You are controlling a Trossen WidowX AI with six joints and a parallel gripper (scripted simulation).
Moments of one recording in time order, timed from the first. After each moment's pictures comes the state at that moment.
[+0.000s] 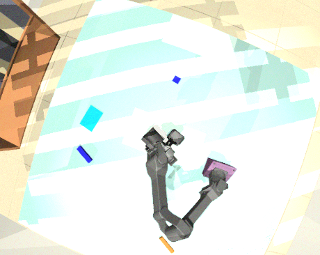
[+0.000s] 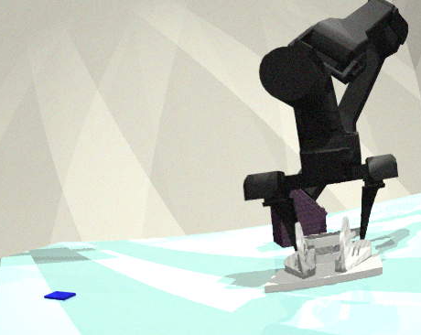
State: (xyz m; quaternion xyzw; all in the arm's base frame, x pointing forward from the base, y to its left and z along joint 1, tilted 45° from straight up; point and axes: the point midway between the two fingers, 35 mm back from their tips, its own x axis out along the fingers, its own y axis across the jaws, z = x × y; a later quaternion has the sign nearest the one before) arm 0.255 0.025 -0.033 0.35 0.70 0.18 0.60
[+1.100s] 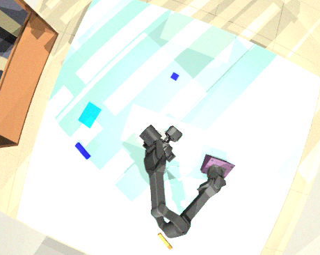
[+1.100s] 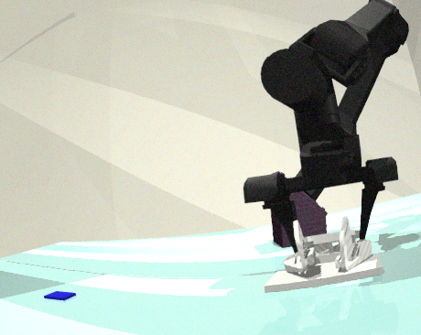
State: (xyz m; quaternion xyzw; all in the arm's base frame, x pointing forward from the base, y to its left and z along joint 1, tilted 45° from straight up) arm 0.255 0.027 -0.036 0.35 0.70 0.18 0.60
